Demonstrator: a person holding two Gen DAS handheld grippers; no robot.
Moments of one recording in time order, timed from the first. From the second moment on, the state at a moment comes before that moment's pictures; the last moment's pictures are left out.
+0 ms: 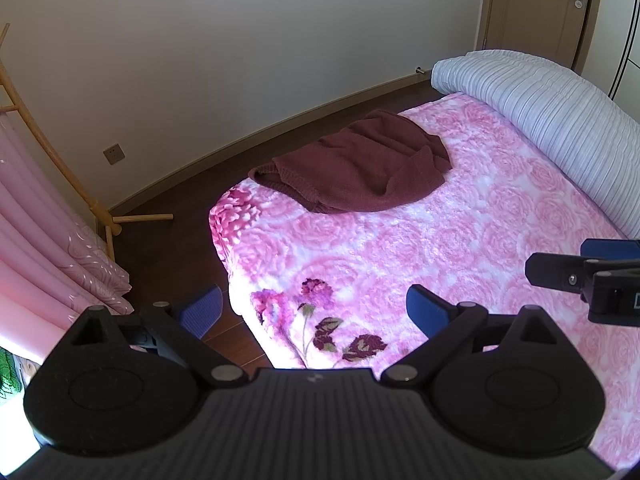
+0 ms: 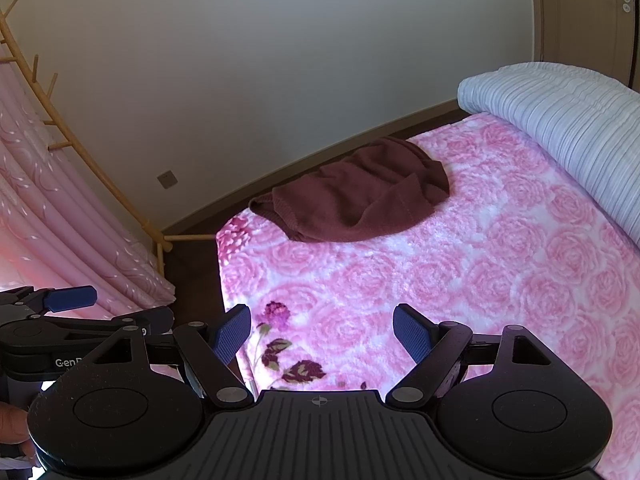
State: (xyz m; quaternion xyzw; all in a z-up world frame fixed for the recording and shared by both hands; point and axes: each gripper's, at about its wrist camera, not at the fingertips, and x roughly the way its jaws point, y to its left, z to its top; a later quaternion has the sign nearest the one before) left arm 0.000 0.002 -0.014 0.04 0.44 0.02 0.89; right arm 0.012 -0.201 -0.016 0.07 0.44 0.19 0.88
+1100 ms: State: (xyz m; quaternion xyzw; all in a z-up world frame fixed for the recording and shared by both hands) left arm 0.003 0.003 -0.010 0.04 0.45 0.02 0.89; right arm 0.012 -0.199 -0.021 0.07 0.44 0.19 0.87
